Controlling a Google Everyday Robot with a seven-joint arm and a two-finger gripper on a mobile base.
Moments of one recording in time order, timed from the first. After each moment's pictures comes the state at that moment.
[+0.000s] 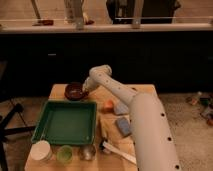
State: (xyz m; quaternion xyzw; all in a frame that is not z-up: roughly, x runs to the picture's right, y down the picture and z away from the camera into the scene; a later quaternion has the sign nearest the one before) arm -0.124 0.007 1.001 0.04 -0.30 -0.70 0.65
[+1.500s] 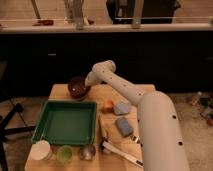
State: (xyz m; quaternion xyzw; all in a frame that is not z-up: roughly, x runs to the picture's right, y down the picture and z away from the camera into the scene) arm -0.107 -0.037 0.971 0.08 -0.26 -0.70 0.66
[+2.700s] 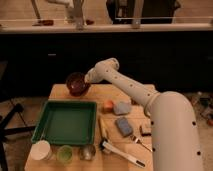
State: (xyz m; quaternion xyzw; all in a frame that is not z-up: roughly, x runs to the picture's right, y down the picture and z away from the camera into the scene) arm -0.107 -0.066 0.923 0.13 -0.25 -0.70 0.66
